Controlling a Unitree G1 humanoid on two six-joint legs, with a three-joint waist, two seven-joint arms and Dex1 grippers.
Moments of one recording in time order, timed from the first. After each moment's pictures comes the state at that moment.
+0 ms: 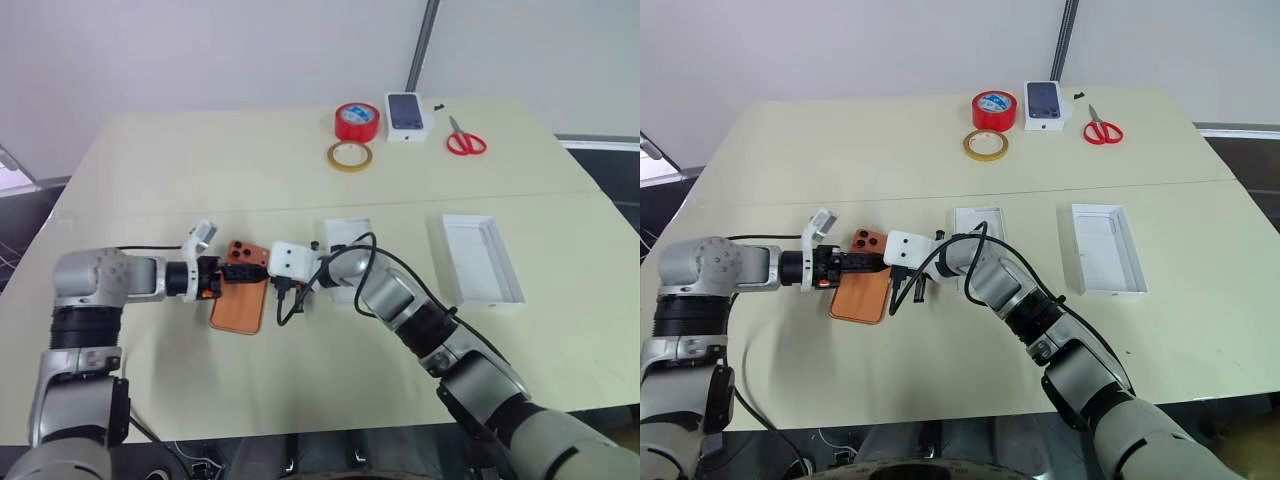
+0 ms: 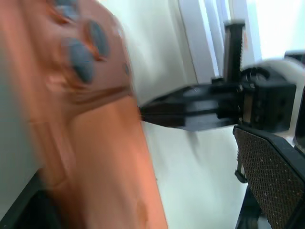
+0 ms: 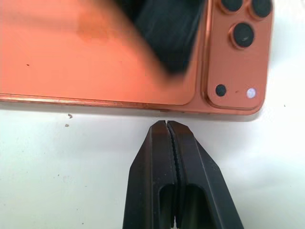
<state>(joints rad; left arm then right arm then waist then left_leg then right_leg) -0.58 0.66 0.19 0.28 -0.71 1.47 -0.85 -0.76 -0.16 0.57 0.30 -0.20 0.39 0.87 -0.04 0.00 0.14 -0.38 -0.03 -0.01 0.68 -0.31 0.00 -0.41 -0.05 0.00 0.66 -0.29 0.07</state>
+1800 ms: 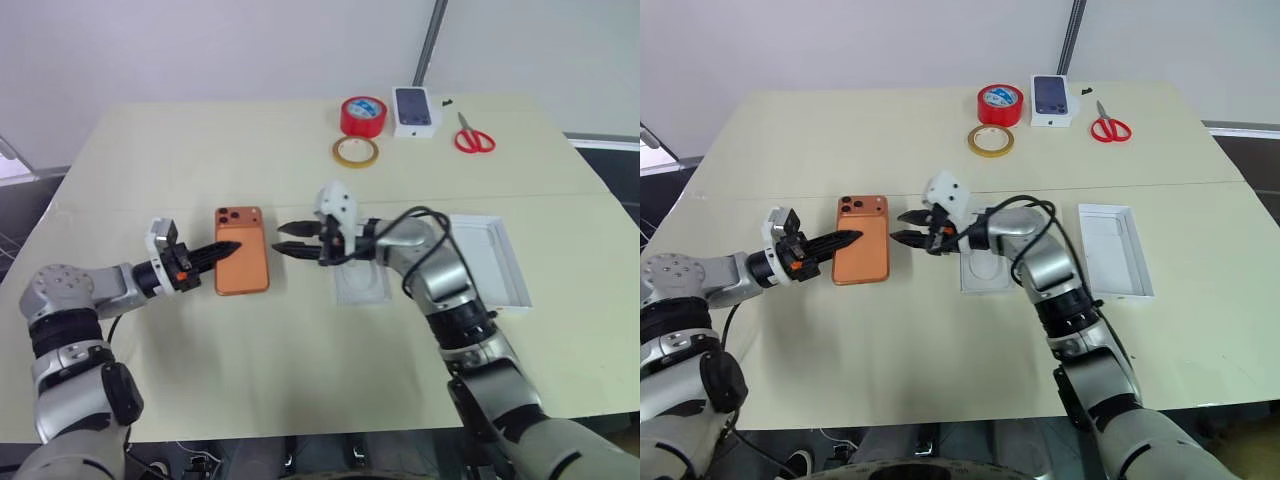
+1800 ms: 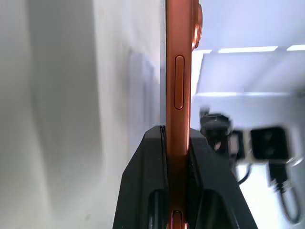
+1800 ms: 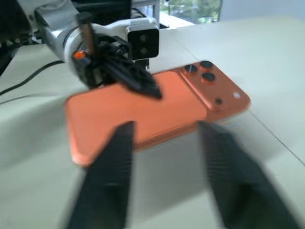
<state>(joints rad) -0.67 0.53 0.64 0.60 -0.88 1.61 -0.69 -0.66 -0.27 0.22 0.05 0.20 0.47 1.02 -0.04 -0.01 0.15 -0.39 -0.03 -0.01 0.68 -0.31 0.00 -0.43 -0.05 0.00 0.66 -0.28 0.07</state>
